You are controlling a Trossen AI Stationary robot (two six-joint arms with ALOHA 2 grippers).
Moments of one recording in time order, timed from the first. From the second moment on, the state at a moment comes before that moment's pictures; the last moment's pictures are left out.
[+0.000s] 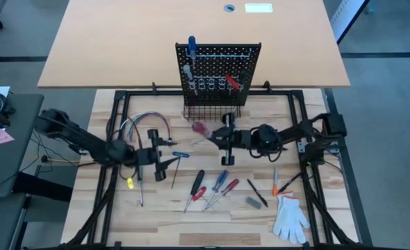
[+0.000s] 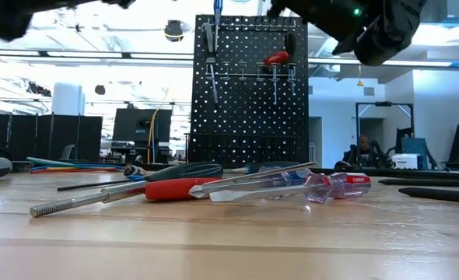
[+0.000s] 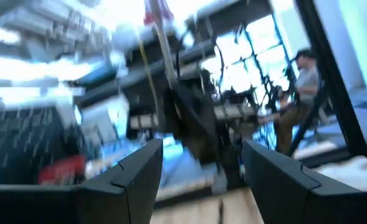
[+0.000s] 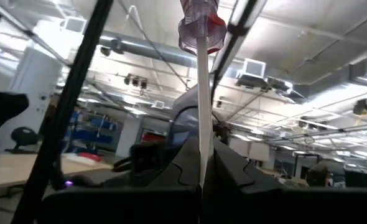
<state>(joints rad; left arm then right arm) -0.28 1.16 0.38 1.20 -0.34 0.55 0.00 1.73 0.78 1.54 -0.09 -0.22</state>
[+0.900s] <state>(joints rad) -0.09 1.45 0.84 1.00 -0.05 0.46 0.01 1.73 0.80 1.47 -0.08 -0.27</state>
